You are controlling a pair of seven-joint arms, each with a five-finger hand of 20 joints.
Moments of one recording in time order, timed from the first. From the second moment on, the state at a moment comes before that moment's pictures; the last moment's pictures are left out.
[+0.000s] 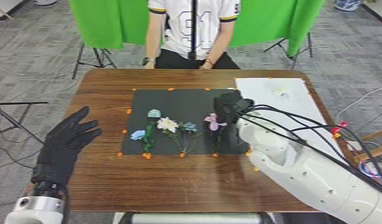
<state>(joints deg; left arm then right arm) 139.9 -51.8 -98.8 -133.6 45.9 21.9 15.3 -62.0 -51.0 37.2 -99.1 -139.5 -13.9 24.0</state>
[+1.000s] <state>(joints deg) 142.2 -52.3 -99.4 -133.1 44.5 22.8 17.2 -94.8 -56.3 80.3 -116.4 -85.5 11.1 24.4</state>
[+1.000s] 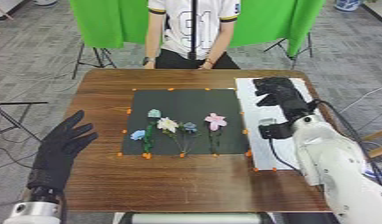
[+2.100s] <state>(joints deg) 143.2 -52.7 -100.2 -133.0 43.2 23.9 18.2 -105.3 -58.0 87.3 -118.0 -63.7 14.7 16.6</state>
